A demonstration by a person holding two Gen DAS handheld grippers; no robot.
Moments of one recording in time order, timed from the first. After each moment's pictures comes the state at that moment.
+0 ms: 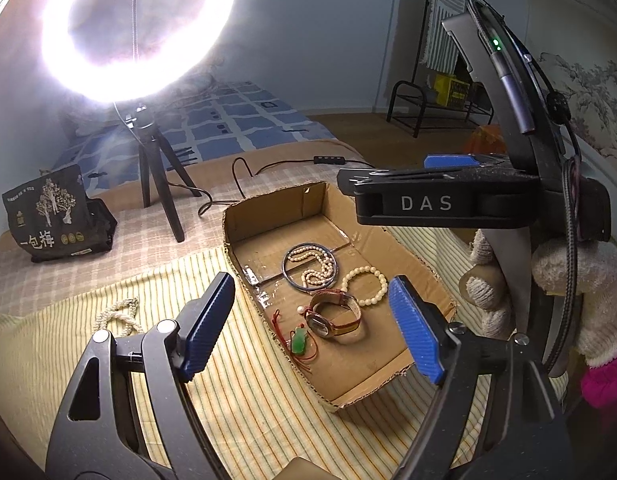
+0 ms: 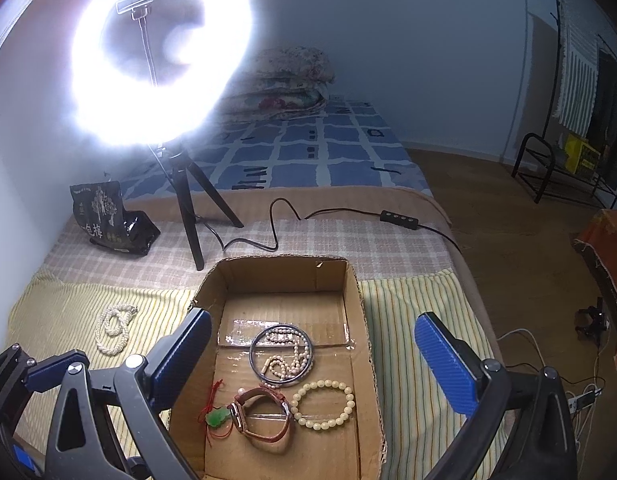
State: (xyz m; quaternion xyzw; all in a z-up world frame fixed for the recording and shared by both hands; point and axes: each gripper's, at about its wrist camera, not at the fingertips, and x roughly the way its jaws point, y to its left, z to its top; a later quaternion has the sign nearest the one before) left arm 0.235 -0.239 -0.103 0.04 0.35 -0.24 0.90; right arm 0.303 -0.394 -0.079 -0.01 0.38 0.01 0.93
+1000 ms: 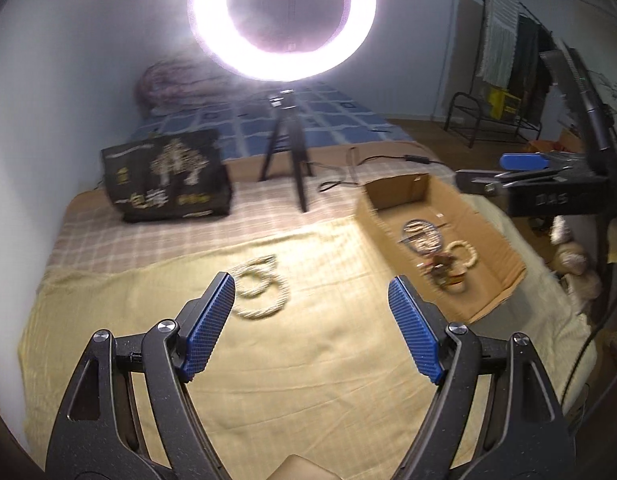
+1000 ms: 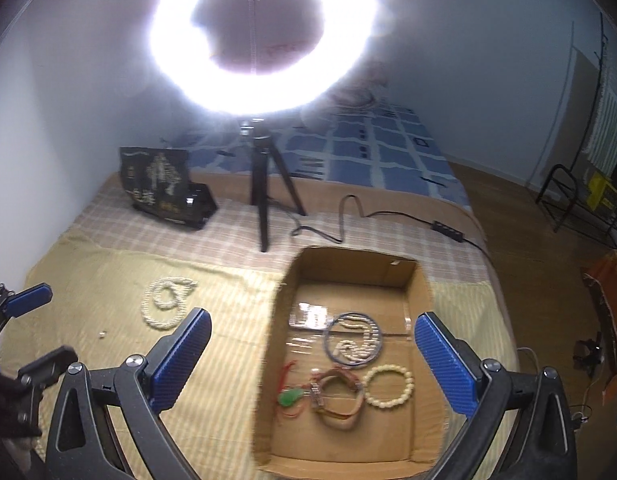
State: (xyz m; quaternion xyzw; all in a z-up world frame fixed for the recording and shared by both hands) left arm 0.202 -0.082 -0.094 0.03 0.35 -0.14 0.92; right arm 0.276 -0.301 -0.062 -0.06 0.39 0.07 0.92
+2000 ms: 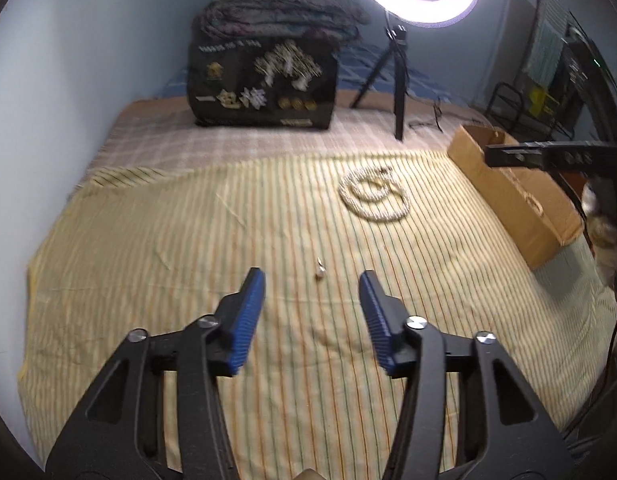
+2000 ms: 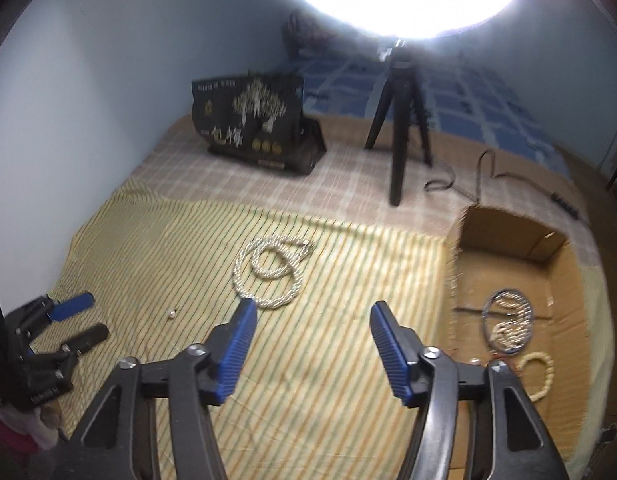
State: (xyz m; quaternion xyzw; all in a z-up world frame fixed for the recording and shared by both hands) left arm 0.187 0.044 -0.175 -0.01 0.42 -0.09 0.90; right arm 0.302 -0.190 -0.137 -0.04 0.48 0.18 0.86
